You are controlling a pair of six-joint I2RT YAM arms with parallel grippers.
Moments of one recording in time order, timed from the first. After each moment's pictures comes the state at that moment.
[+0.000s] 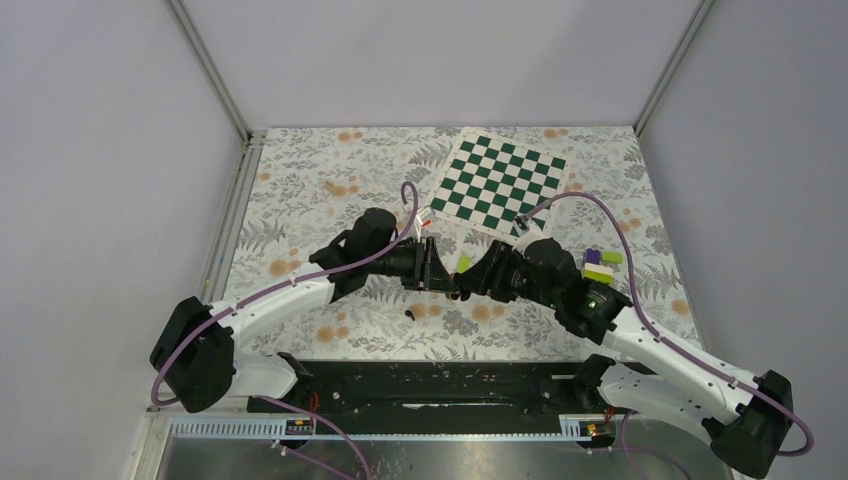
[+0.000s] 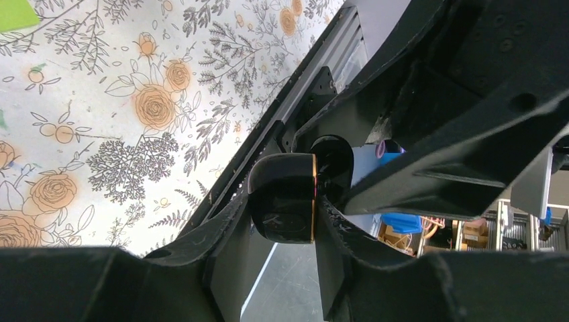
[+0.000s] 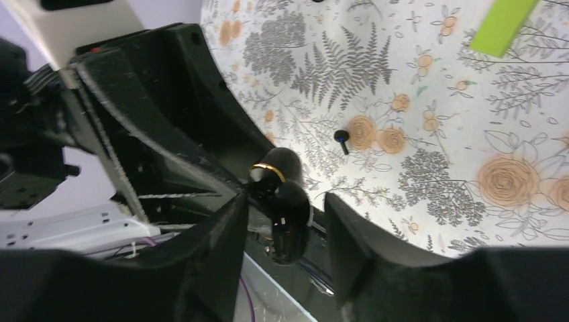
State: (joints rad) left arm -0.74 1.29 0.81 -0.04 0.66 -0.79; right arm 0.81 0.88 0.69 -0.29 -0.07 0.99
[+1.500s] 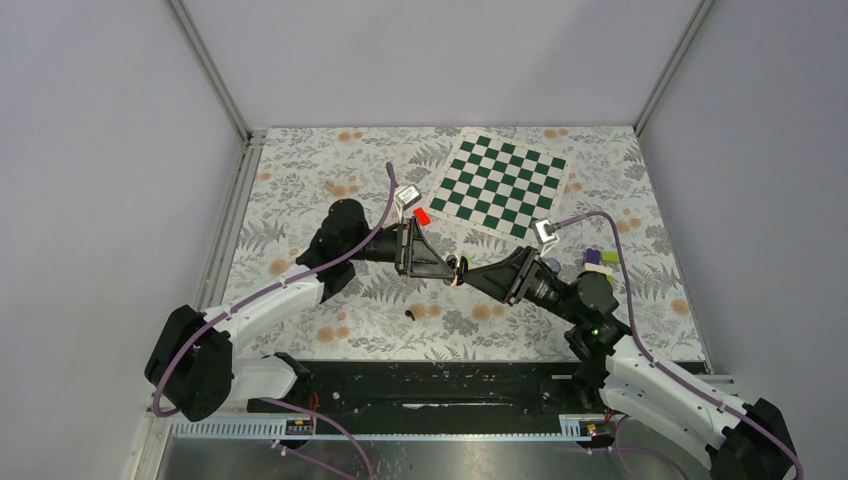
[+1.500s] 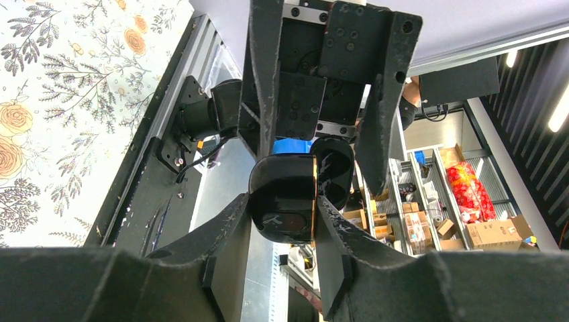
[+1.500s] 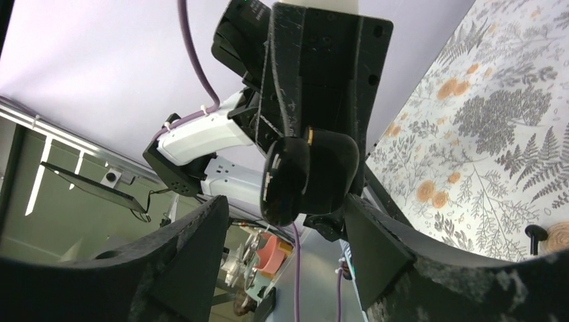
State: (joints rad) left arm -0.62 1.25 0.74 0.44 1.01 -1.15; right arm 0.70 0.67 0.31 0.62 -0.40 1.20
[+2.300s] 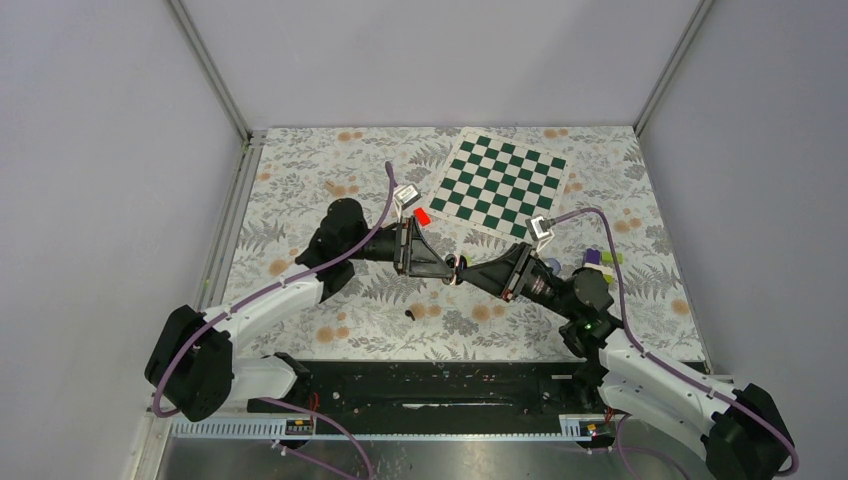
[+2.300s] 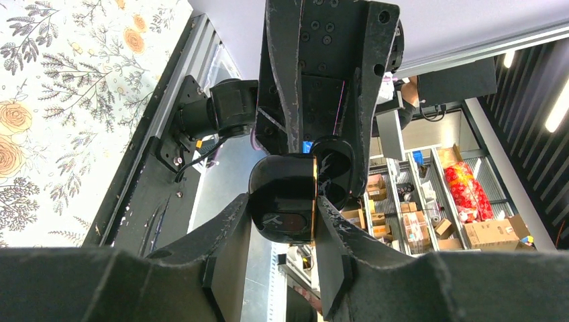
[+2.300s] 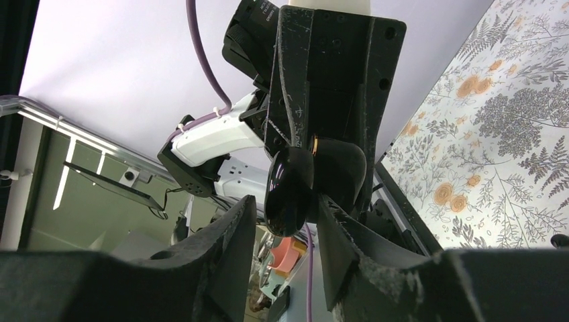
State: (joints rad) left arm -0.62 1.25 0.74 0.44 1.02 -1.15; right arm 0.69 0.77 0.31 0.75 -0.44 1.26
